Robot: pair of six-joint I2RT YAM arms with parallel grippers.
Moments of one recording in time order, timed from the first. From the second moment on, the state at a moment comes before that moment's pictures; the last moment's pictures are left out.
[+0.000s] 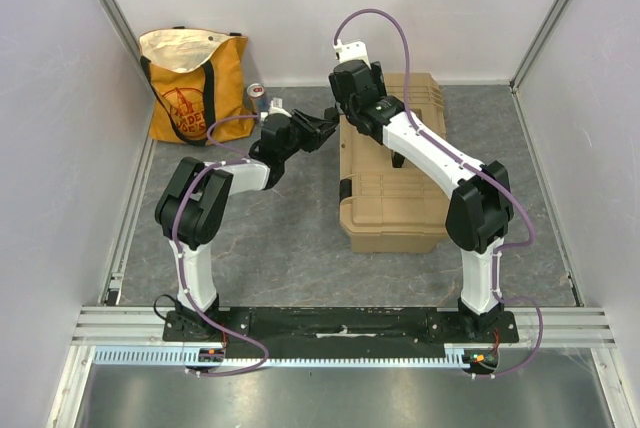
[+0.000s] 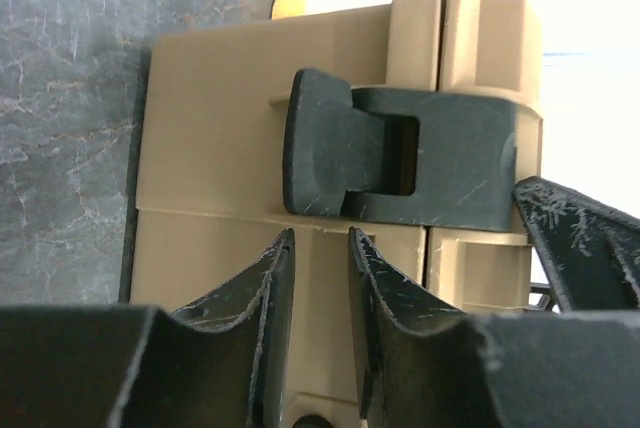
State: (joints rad) left arm -0.43 1.97 1.12 0.66 0.19 -1.32; right arm 0.61 1.99 1.86 -0.35 0.62 0.01
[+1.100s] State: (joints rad) left arm -0.43 1.52 1.02 -0.03 -0.06 -0.86; right arm 0.60 1.64 1.81 -0.59 0.64 0.14
